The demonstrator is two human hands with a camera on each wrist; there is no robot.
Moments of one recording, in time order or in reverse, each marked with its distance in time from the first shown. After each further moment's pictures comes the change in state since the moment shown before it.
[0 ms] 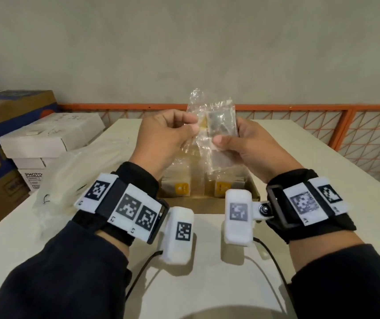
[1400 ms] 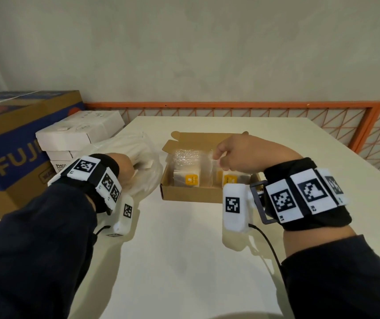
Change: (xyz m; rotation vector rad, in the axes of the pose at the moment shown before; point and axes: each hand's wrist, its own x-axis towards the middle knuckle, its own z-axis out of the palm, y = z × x) left_hand -0.002 -0.028 -0.092 1.501 -0.341 -0.689; right_hand -0.020 -0.033 0.013 -1.046 -0.307 0.158
